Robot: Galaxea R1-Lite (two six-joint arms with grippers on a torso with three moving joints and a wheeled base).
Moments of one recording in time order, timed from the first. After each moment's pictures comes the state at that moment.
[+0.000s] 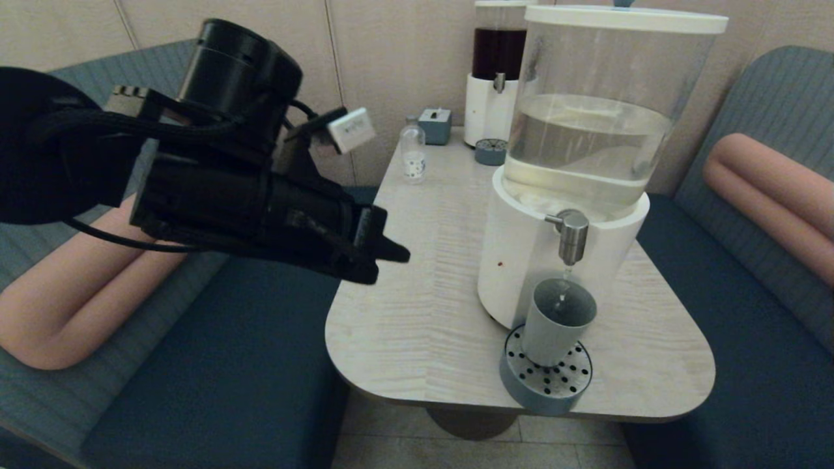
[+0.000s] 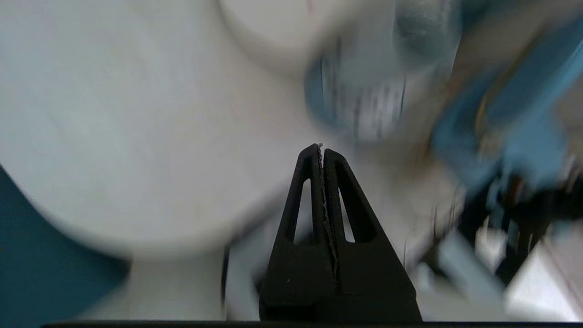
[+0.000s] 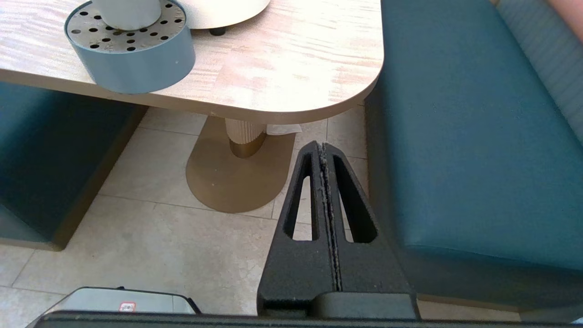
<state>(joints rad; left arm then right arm) -0.56 1.68 -1.52 0.46 -0.31 -0.10 0.00 0.00 -0.06 0.14 0.00 -0.04</state>
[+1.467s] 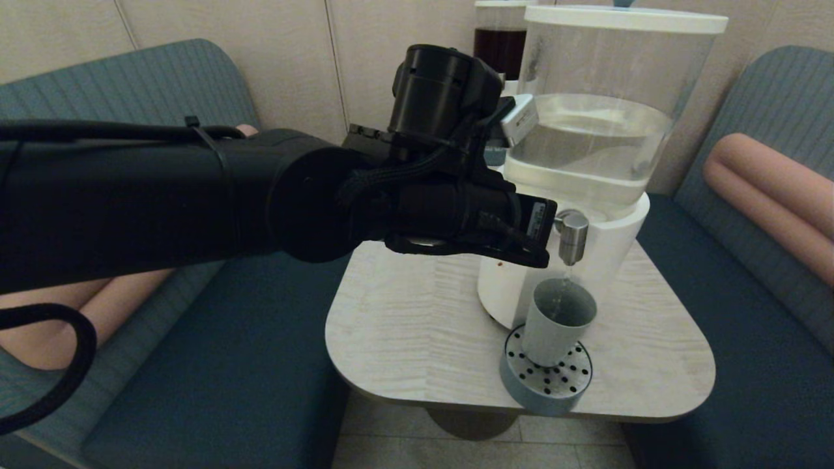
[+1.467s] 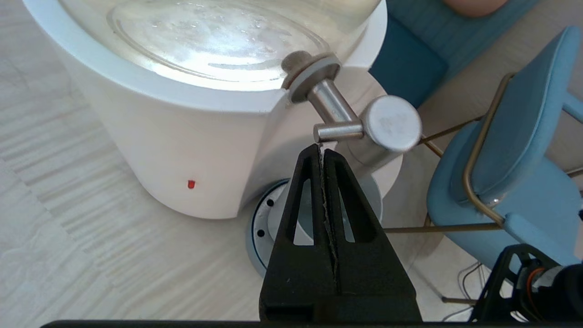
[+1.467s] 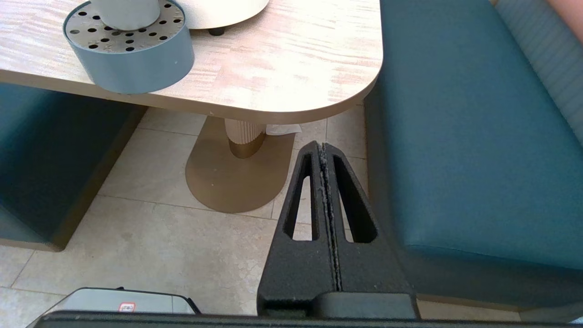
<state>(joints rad) -0.80 1.99 -1.79 0.12 -0.17 -0.09 0.00 0.00 -0.06 0.14 0.00 -0.04</state>
